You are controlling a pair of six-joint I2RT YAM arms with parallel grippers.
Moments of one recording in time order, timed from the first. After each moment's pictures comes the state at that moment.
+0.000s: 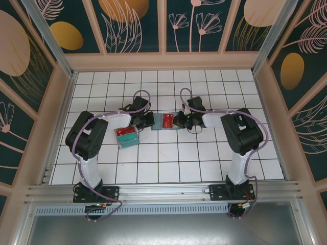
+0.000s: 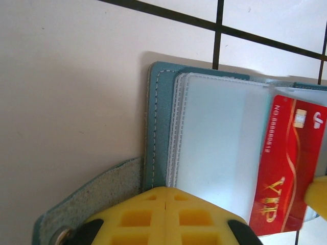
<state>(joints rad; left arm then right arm) -0.51 1.90 1.08 -0.19 0.20 -0.74 0.44 1.88 0.96 0.01 -0.55 0.78</state>
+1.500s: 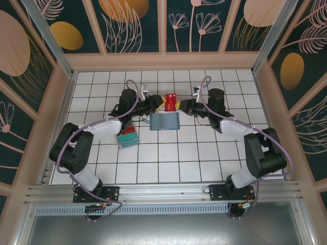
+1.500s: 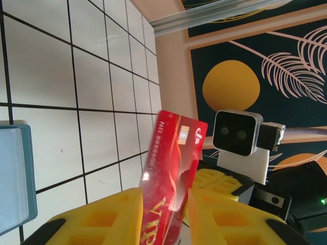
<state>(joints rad) -0.50 1.67 0.92 0.50 0.58 -1.20 0.33 1.54 0.80 0.42 -0.87 0.88</state>
